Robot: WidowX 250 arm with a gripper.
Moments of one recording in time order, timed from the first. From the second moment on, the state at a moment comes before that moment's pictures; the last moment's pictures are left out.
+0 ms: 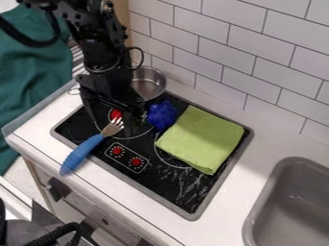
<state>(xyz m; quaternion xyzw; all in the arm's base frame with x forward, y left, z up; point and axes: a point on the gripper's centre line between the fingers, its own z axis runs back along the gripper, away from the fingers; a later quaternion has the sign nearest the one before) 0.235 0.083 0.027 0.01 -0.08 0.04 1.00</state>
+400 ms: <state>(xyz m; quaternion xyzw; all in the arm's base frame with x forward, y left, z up) 0.253 0.055 0.017 -0.01 -0.11 0.05 0.99</state>
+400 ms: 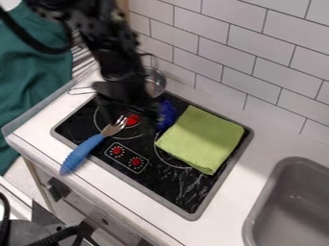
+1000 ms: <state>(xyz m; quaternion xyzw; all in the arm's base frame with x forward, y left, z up) 0.337 -0.002 -0.020 0.00 -0.08 -0.02 1.00</state>
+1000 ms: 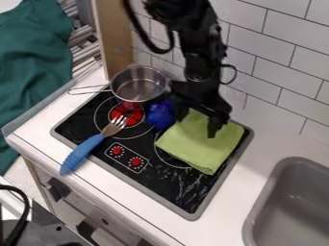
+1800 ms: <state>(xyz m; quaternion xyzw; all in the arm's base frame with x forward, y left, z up) 0.356 0.018 -0.046 0.00 -0.02 -0.01 1.00</state>
